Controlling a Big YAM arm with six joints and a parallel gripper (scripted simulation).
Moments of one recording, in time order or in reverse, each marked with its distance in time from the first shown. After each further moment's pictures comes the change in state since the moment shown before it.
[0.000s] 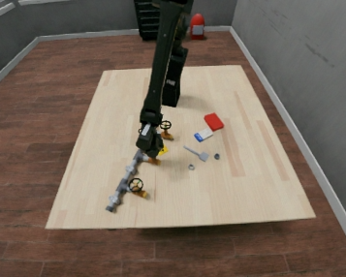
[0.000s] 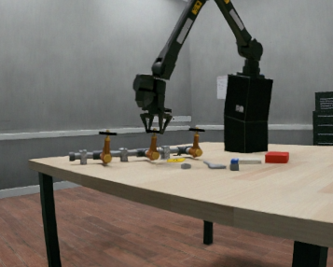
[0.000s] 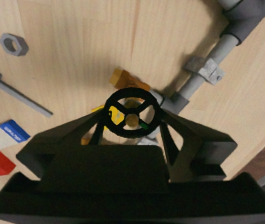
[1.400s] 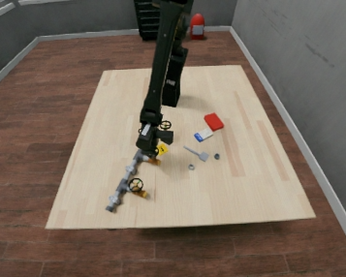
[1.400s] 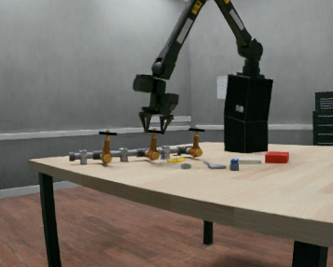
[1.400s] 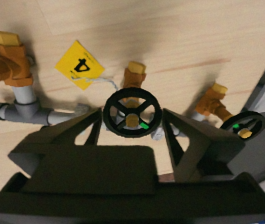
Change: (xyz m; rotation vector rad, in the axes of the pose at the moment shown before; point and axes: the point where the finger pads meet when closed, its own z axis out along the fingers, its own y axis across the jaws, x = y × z) arm 0.000 0.000 0.000 0.001 0.002 -1.271
